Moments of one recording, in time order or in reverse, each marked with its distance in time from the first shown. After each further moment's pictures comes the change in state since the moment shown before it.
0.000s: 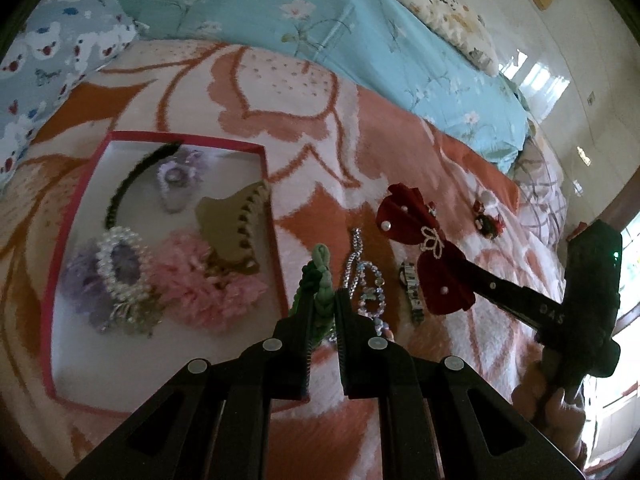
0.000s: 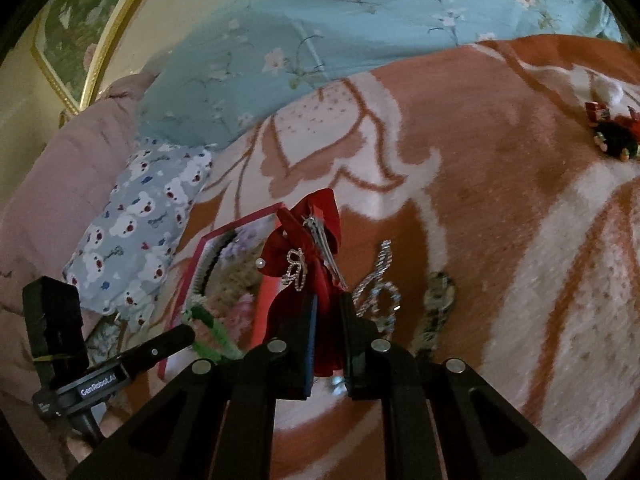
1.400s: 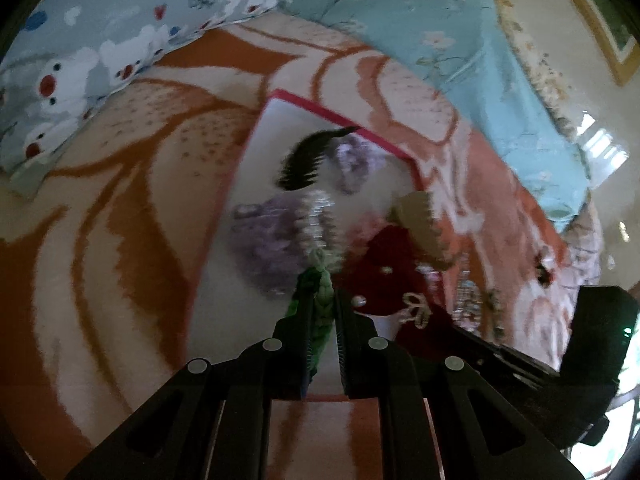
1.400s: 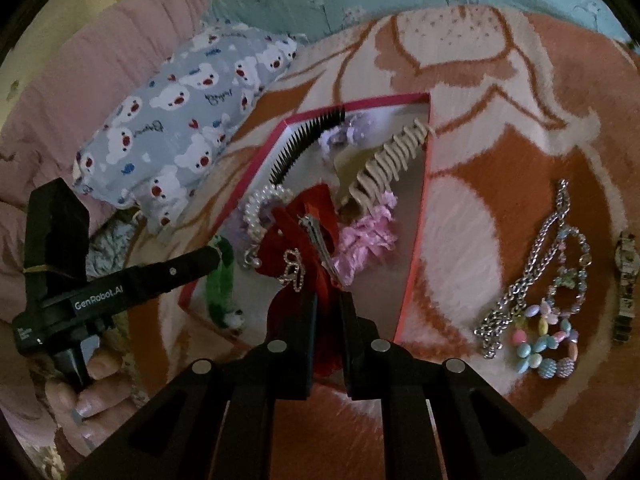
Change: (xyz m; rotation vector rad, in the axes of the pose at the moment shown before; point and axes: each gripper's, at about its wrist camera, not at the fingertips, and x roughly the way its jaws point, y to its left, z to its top) left arm -0.032 0.123 -0.022 -0.255 -0.018 0.138; right arm 0.104 0.109 -0.066 -0.242 0.245 0.093
